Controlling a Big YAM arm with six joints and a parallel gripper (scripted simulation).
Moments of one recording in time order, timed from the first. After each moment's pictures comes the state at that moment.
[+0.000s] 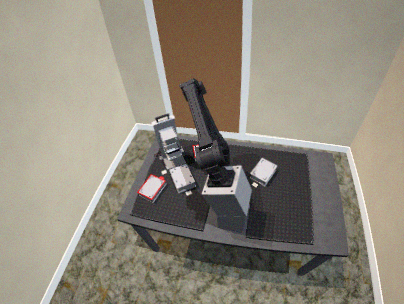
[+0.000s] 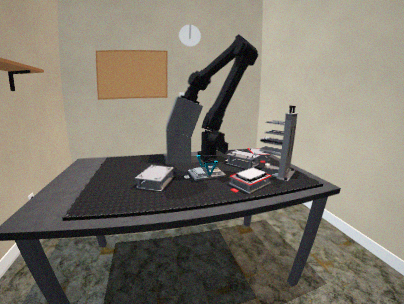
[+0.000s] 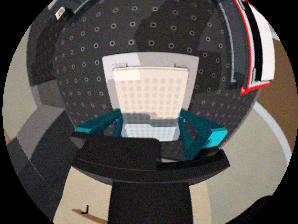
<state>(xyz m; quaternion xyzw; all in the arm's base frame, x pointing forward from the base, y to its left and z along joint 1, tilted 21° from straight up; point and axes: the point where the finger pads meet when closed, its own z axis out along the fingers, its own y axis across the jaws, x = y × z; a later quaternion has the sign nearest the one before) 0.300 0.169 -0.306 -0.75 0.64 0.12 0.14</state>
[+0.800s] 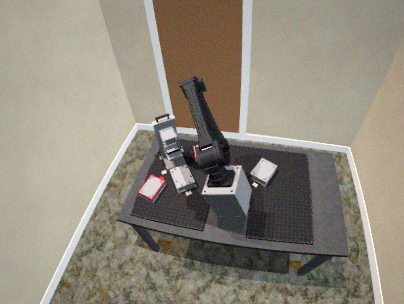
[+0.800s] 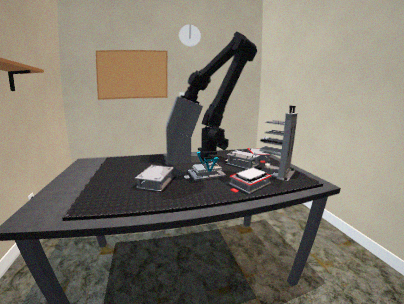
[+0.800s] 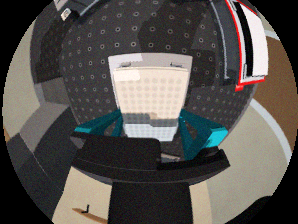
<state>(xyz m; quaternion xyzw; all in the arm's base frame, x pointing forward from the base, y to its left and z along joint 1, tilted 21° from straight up) 0.301 0.163 -0.289 -0.75 0.64 0.12 0.14</state>
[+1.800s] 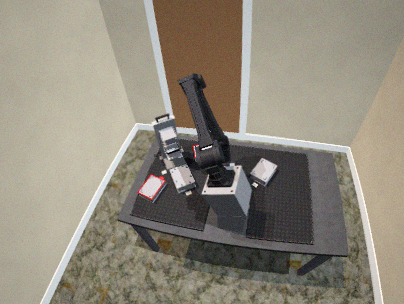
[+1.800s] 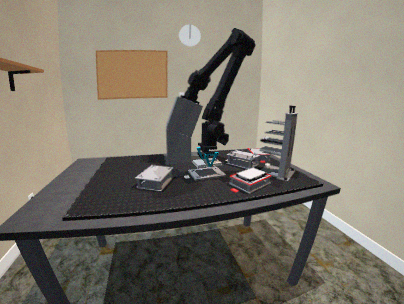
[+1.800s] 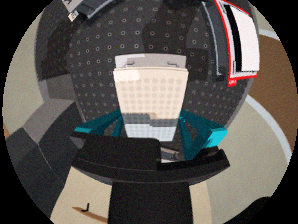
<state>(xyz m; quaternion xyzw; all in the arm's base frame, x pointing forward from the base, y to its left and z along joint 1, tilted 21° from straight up) 0.300 0.154 -0.265 -0.75 0.64 0.12 0.14</state>
